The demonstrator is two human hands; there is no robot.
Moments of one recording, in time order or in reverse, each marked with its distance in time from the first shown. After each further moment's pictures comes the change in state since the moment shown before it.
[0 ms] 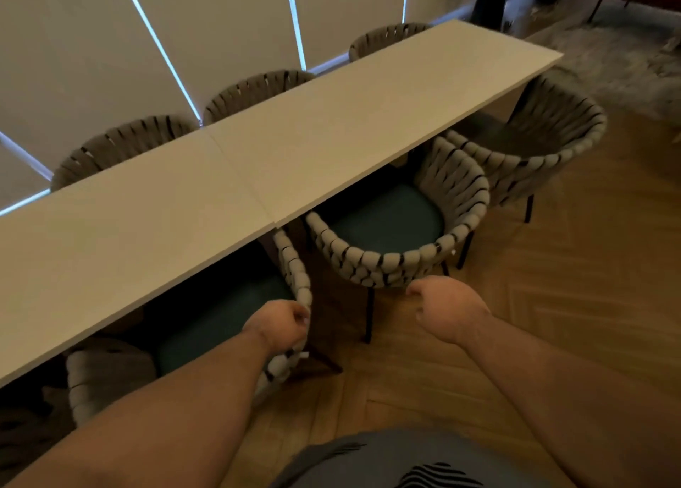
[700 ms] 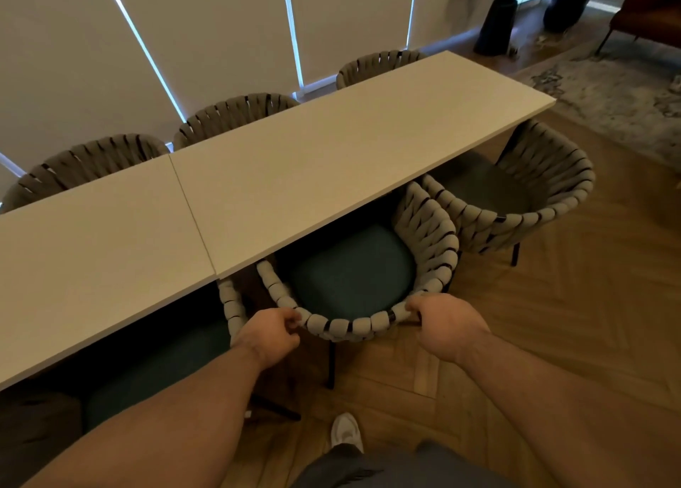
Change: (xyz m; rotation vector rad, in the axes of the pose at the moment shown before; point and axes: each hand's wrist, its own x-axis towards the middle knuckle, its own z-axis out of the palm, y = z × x) left_hand 0.109 0.156 -0.023 -0.150 0.109 -0.043; right_hand 0.111 0.149 -0.088 -0.074 -0.027 -0.013
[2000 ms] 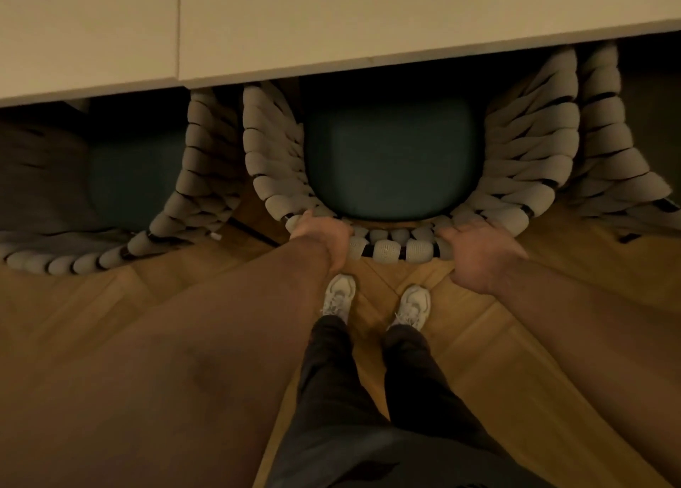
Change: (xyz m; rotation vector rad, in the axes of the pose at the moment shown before) left_hand 0.169 0.139 0.150 0.457 -0.467 -0.304; right_hand 0.256 0.162 0.072 -0.536 -0.404 -0.518
